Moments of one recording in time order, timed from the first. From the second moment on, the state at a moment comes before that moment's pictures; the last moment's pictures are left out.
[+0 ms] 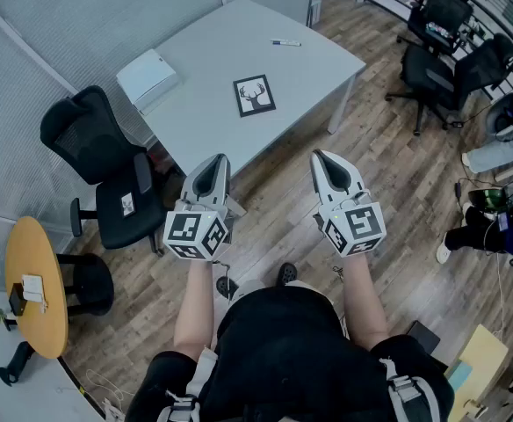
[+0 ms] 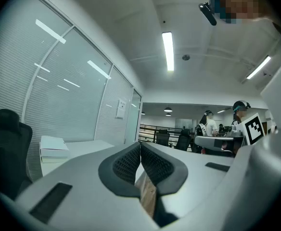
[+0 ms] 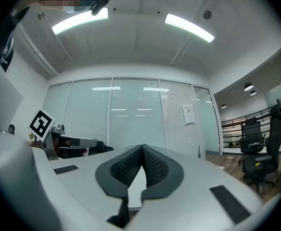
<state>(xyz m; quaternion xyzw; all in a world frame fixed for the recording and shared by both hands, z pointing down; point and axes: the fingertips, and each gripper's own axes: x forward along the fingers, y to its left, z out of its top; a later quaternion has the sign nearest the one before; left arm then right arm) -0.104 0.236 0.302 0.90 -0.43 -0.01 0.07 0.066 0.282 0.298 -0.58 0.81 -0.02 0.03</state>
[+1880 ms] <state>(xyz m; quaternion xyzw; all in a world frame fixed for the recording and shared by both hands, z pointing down) -0.094 0.015 0.384 0.90 -0.41 0.05 0.15 0.058 0.041 0.353 -0.58 0.81 -0.10 -0.02</state>
